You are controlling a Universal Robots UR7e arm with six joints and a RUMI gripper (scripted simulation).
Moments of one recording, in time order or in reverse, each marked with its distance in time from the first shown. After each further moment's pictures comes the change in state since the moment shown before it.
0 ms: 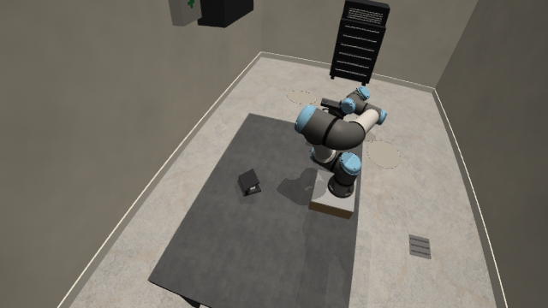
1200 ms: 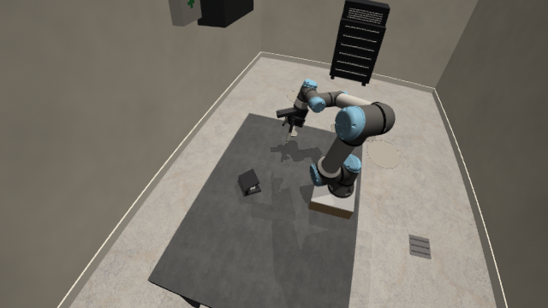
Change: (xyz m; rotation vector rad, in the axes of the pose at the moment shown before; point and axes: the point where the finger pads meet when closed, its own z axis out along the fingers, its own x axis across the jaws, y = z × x) arm -0.164 -0.155 0.105 -0.220 -0.421 -0.244
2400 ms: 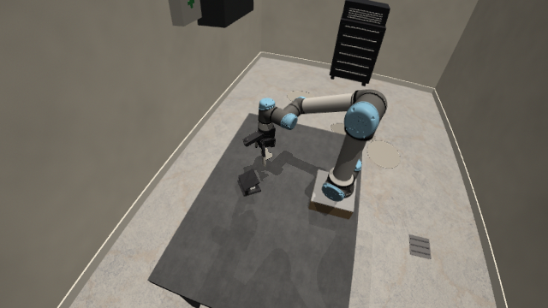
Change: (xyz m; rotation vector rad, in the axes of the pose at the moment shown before) arm -0.134 -0.137 0.092 -0.244 -0.029 -0.216
